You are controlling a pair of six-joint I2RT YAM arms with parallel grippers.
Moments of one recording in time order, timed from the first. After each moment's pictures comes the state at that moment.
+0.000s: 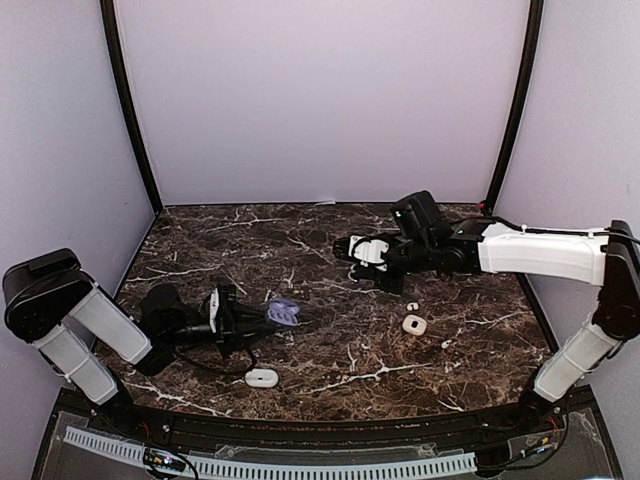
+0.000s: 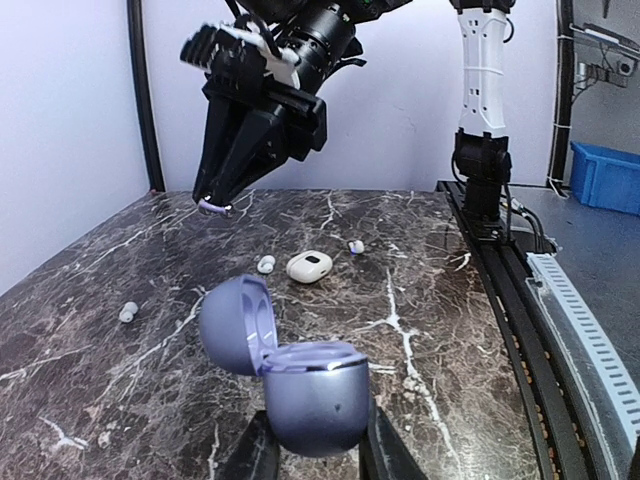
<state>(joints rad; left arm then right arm) -0.68 1.55 0.21 1.30 0.69 0.08 0.79 1.58 1.14 -0.33 -0.16 -0.74</state>
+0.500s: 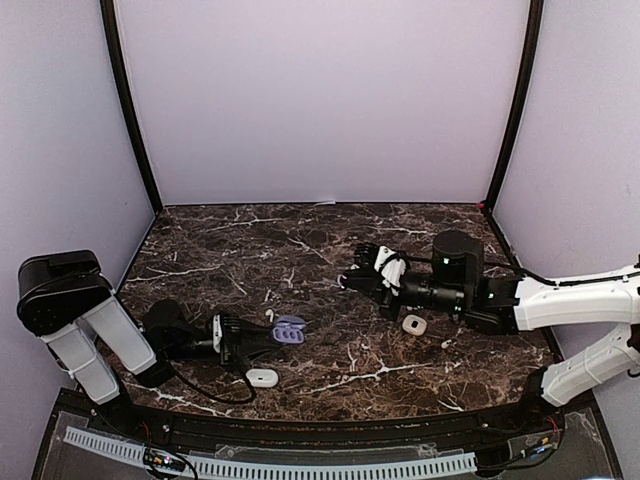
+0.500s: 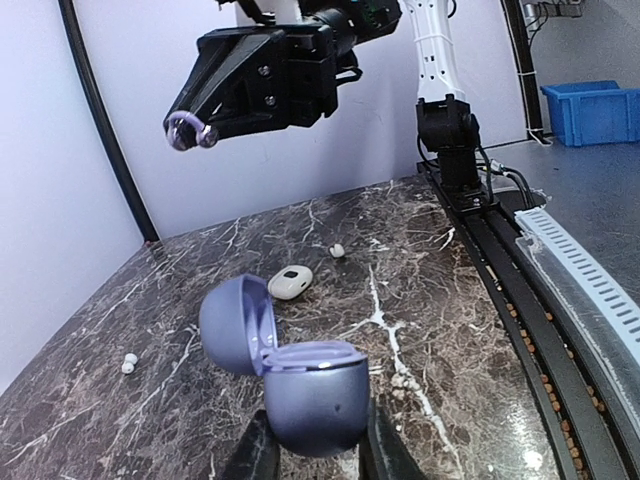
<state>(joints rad) -0.81 1.65 0.15 1.50 0.62 0.29 0.99 1.28 0.71 0.33 -0.17 -0.42</state>
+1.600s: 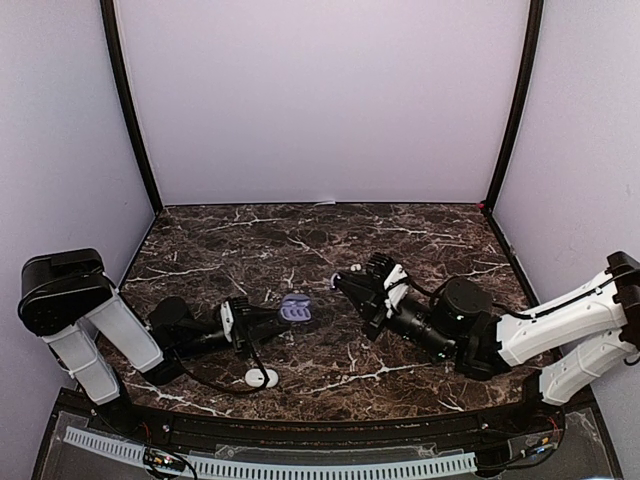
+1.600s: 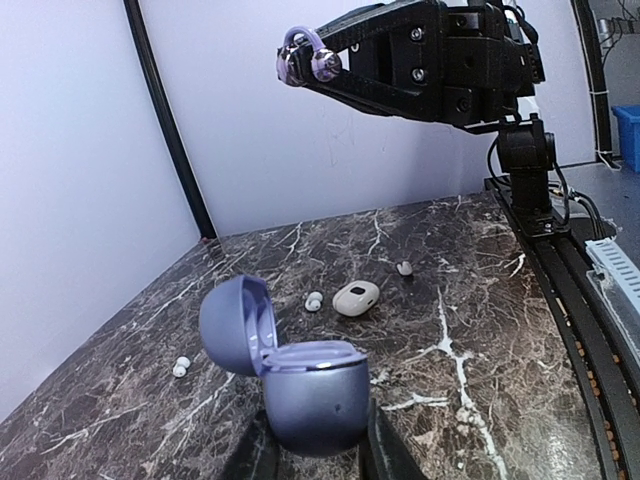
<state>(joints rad) -0.87 1.67 0.21 1.51 0.39 0.25 1.24 1.36 0.53 0.96 0.25 -0.26</state>
